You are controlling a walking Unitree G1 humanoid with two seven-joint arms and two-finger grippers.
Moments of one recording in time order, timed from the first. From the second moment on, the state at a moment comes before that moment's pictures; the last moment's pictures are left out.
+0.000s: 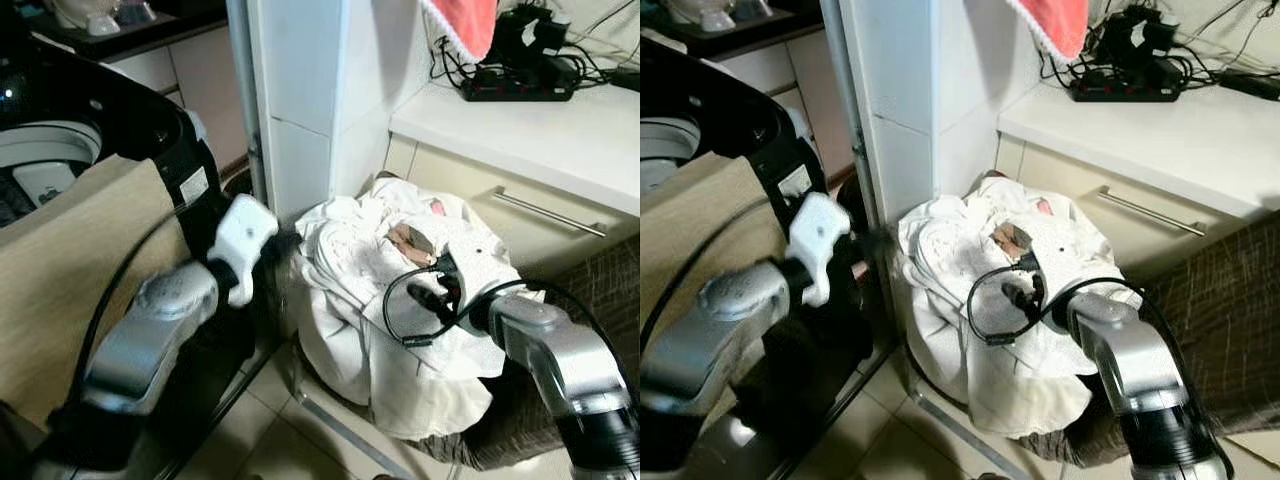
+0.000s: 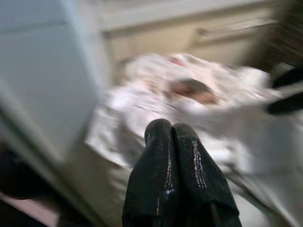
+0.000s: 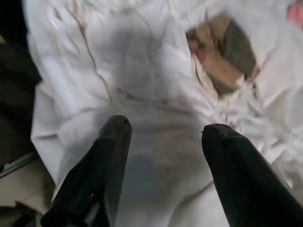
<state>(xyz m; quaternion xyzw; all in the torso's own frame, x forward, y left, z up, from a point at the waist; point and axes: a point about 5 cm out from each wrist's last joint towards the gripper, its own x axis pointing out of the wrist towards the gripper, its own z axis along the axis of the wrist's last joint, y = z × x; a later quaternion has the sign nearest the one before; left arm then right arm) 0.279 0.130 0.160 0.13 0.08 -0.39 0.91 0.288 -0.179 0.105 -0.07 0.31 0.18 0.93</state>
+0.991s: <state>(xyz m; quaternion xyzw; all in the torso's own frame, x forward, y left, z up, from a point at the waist) 0.256 0.125 0.157 0.12 0.14 -0.50 0.85 0.309 -0.183 0.084 -0.03 0.42 0.16 0.89</state>
